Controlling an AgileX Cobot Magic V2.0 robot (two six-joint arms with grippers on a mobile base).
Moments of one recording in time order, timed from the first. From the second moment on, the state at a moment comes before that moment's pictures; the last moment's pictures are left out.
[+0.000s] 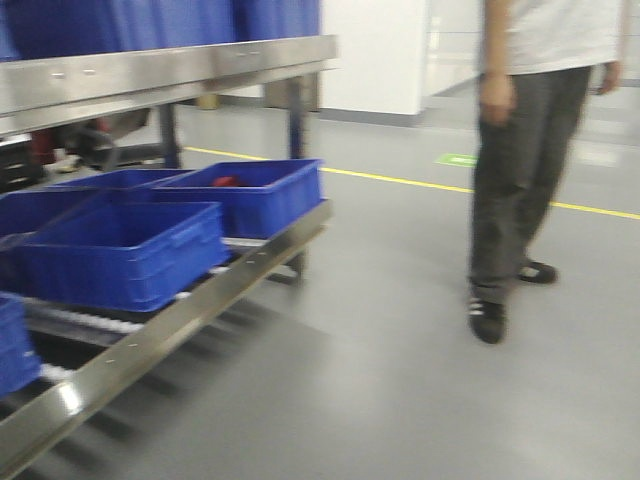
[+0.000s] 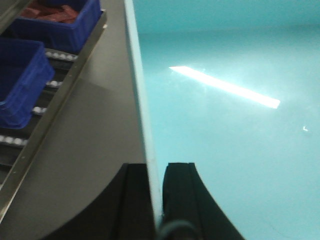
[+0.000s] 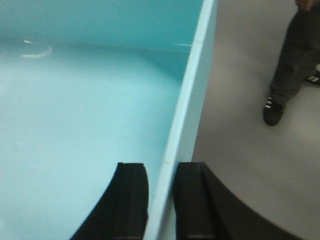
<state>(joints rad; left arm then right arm) -0.27 1.69 -2.14 -0.04 1.13 -0.12 0.15 1.58 -1.97 0.11 0.99 0.03</state>
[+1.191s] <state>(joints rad) -0.27 1.69 -2.14 -0.04 1.13 -0.12 0.15 1.58 -1.97 0.11 0.99 0.03</state>
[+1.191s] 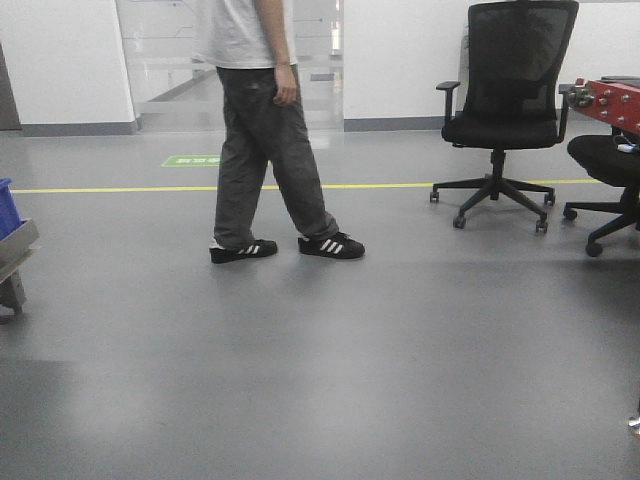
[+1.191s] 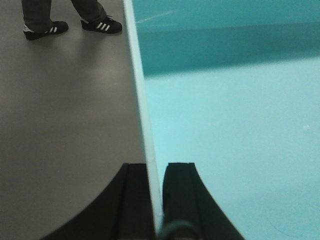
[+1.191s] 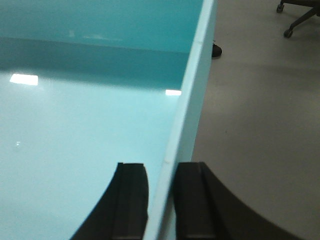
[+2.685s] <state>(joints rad) -0.27 1.69 -2.14 -0.04 1.13 -0.12 0.15 1.58 -1.97 0.11 0.99 0.03</state>
